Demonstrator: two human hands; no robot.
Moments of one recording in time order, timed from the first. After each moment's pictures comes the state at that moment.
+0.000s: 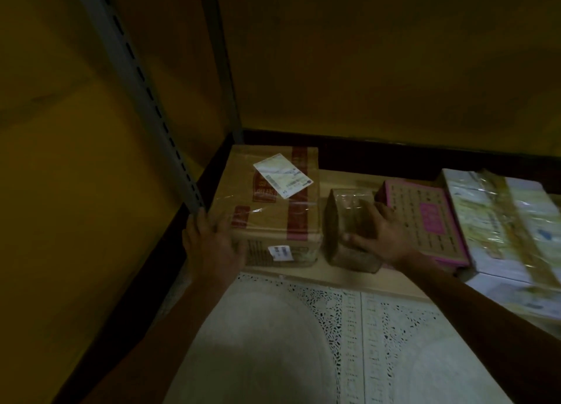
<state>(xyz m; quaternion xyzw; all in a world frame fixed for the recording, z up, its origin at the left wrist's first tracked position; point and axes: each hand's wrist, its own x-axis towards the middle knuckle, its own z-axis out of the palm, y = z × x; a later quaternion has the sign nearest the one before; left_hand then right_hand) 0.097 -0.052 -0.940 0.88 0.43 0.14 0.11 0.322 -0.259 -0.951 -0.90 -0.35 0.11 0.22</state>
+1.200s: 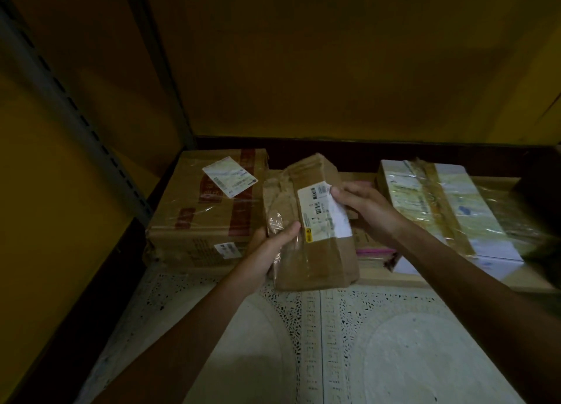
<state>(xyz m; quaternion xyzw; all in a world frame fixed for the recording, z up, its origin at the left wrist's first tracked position) 0.173 -0.182 -0.918 0.57 0.24 0.11 0.77 0.318 -0.322 -0.870 -0.68 -0.29 0.32 0.59</state>
